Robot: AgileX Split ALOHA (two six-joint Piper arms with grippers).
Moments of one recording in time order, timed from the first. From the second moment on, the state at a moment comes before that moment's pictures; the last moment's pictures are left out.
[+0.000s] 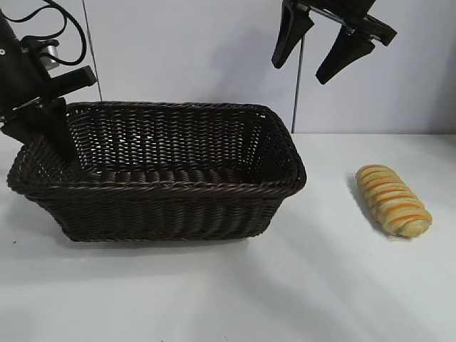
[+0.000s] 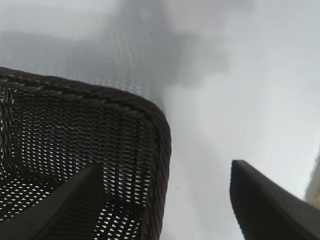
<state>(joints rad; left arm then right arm) -0.13 2.09 -1.61 -0.41 1.19 0.13 0.20 2.05 -1.98 0.34 1.24 -0.08</state>
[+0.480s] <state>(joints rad) -0.15 2.17 -1.62 -0.44 1.15 0.14 0.20 2.05 -1.98 0.34 1.24 -0.08</state>
